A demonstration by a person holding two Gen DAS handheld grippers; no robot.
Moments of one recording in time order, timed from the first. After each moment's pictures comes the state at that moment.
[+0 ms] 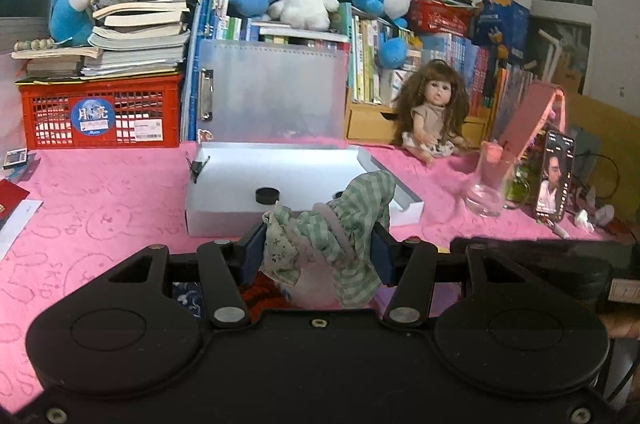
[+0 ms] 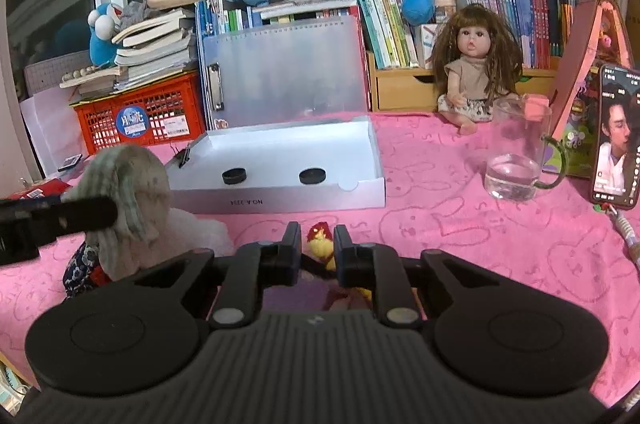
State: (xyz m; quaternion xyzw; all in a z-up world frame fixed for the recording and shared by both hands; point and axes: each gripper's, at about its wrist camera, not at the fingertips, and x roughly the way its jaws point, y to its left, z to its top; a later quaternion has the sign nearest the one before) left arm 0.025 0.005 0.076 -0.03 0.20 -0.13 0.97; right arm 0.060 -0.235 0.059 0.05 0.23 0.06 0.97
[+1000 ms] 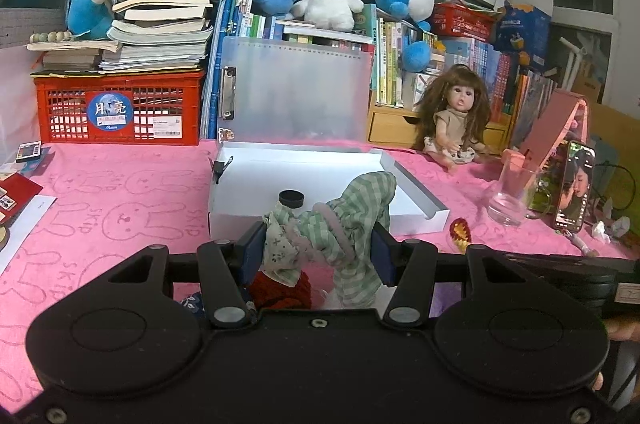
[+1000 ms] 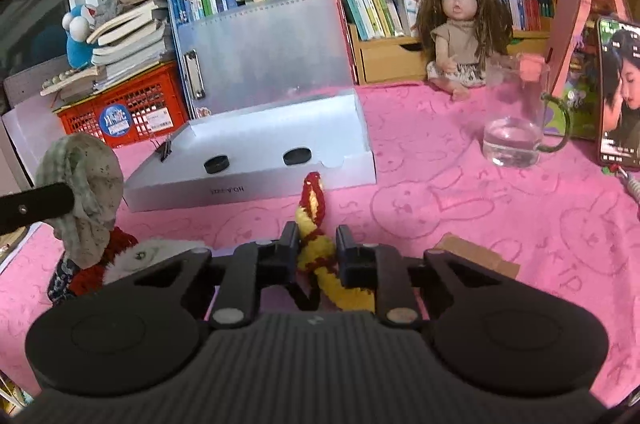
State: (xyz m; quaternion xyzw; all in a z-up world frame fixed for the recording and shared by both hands) left arm 0.041 0.018 0.073 -0.05 0.21 -0.11 0.97; right arm 0.078 -0.245 0.049 0.09 0.25 0.06 0.96
